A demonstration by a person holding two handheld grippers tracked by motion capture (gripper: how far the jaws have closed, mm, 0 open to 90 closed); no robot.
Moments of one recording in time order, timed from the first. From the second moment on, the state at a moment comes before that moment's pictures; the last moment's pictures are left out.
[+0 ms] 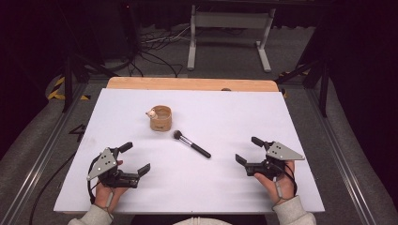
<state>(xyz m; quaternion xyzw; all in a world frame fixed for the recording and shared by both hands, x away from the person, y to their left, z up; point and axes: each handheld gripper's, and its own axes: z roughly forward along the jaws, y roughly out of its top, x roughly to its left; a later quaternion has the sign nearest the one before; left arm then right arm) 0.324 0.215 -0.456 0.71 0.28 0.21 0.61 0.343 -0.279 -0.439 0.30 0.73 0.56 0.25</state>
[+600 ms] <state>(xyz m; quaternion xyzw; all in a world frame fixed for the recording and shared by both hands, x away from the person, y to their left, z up) 0.325 0.219 -0.454 0.70 0.27 0.21 0.62 0.338 -0.280 -0.437 0.30 0.71 0.58 0.26</state>
